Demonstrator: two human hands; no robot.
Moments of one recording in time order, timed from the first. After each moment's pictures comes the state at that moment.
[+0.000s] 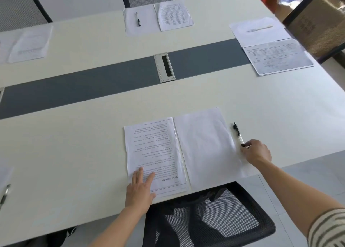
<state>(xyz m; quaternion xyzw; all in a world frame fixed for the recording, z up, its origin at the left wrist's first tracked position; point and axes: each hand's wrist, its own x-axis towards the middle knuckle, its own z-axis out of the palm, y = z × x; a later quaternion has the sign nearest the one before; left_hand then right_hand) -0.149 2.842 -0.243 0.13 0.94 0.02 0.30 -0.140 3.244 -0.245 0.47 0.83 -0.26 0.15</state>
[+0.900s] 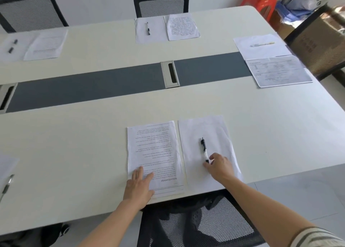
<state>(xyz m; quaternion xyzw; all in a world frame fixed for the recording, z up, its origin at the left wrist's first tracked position) -0.156 2.843 -0.233 0.13 0.94 0.01 0.30 -0.141 3.136 -0.234 0.30 0.89 -0.29 0.20</state>
